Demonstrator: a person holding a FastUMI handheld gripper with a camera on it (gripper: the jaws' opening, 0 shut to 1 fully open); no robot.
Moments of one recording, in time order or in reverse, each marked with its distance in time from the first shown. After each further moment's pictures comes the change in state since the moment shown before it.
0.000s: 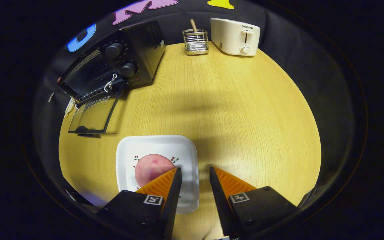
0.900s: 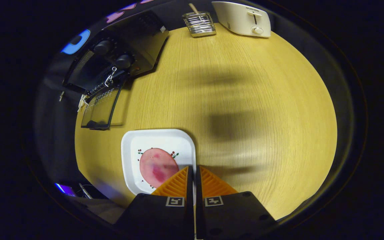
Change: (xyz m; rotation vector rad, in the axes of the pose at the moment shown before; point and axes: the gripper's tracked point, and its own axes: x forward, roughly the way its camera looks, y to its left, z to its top) arm 0.002 0.003 -0.007 0.082 0.226 0.238
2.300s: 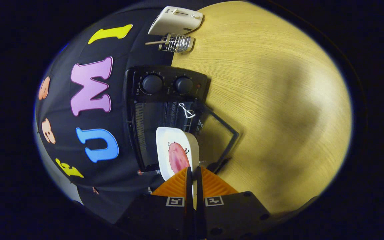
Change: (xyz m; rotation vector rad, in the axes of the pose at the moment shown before) arm -0.010 0.255 0.079 0.993 -0.418 0.530
